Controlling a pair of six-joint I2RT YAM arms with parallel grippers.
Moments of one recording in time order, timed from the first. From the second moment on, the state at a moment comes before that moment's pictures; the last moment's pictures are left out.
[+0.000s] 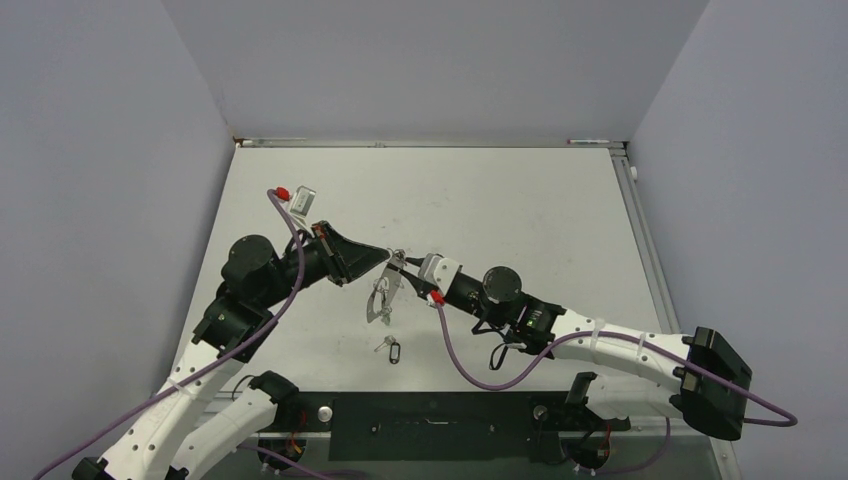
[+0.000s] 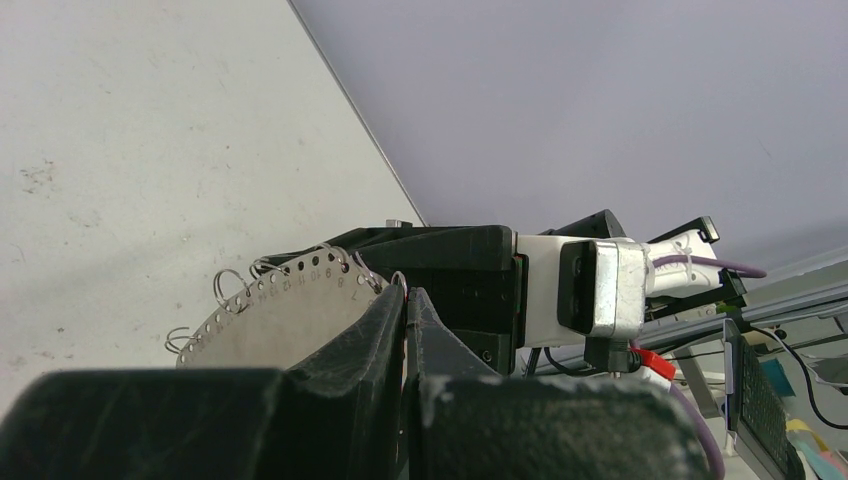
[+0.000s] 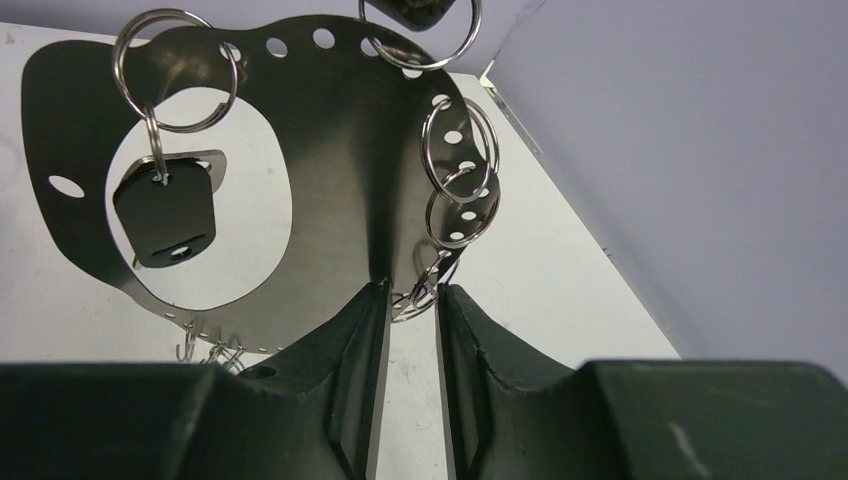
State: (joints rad) left arm -0.53 0.73 0.85 -0.14 0.43 -0.89; right arm 1.06 1.15 0.66 0.50 -0.04 -0.41
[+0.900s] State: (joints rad) left arm -0.53 0.72 0.84 -0.13 0.43 -0.89; right arm 1.08 1.15 0.71 0.48 0.02 -0.40
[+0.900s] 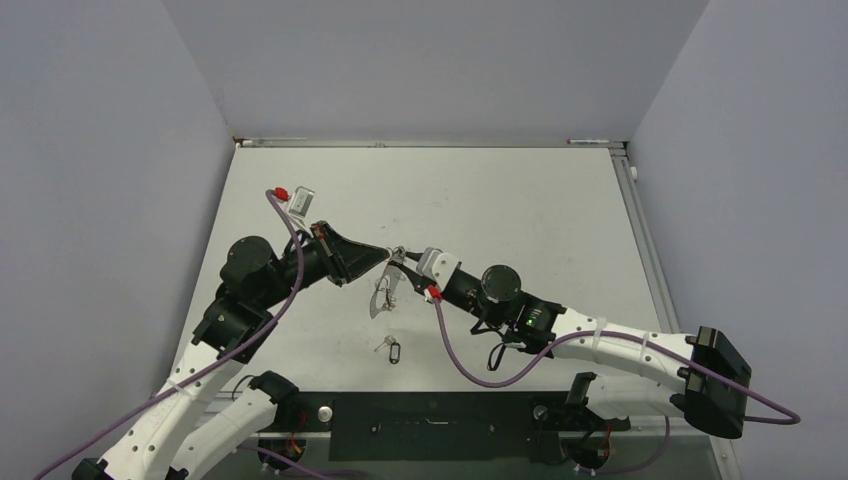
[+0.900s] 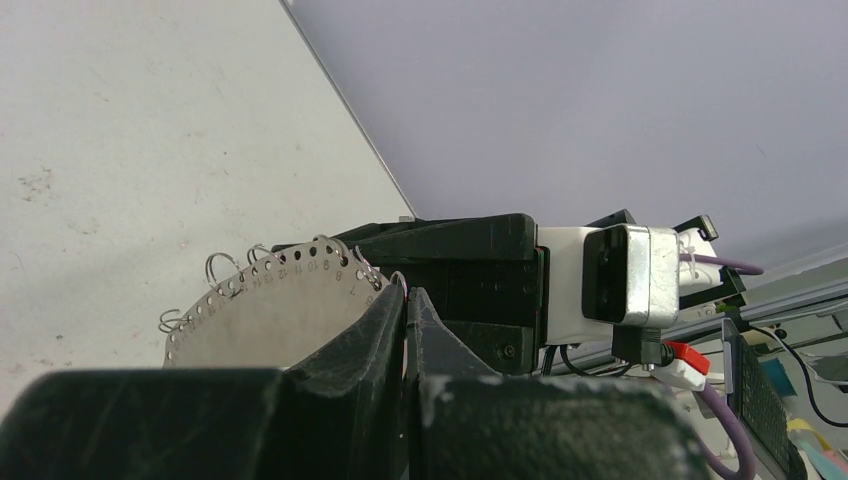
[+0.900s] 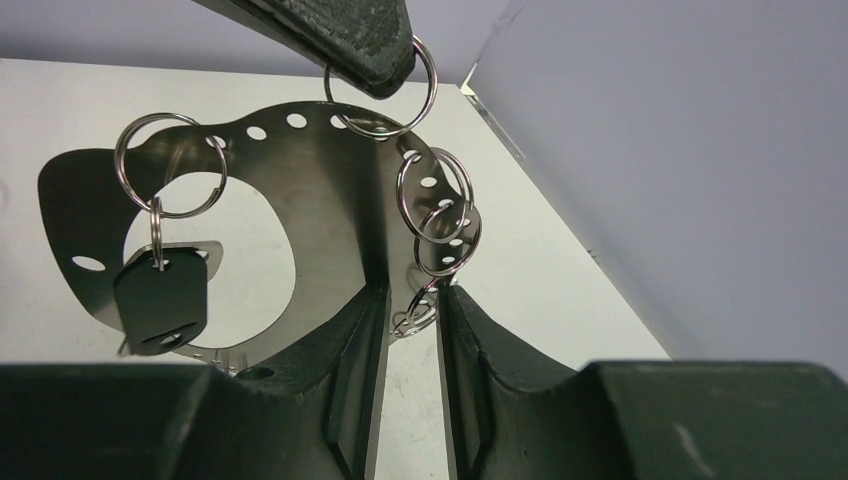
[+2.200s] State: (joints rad) left arm -0.53 0.73 0.84 -0.12 0.43 -0.88; right arm 1.10 1.17 0.76 0.40 0.10 -0.53
